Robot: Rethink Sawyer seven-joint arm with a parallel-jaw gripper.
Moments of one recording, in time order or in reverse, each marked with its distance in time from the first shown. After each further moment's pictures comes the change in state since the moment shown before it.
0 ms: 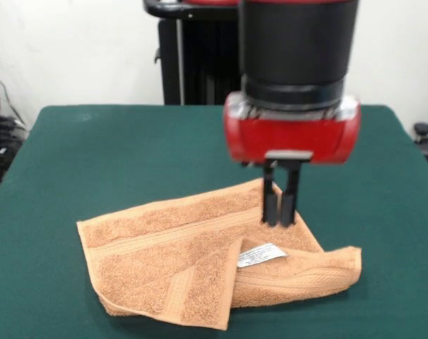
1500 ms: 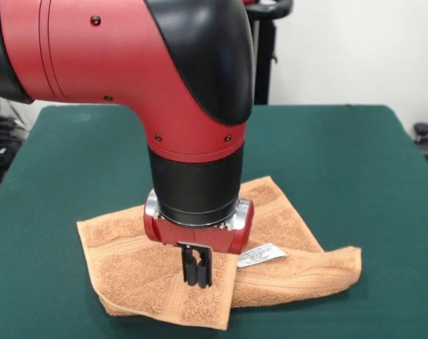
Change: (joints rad) arm -0.045 0.209 -0.027 -0.147 -0.049 0.066 0.000
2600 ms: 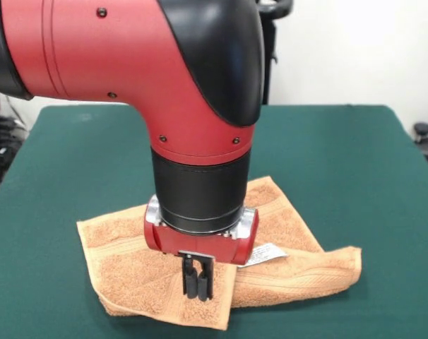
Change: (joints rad) arm 0.026 0.012 -0.001 -0.063 -0.018 0.000 0.000
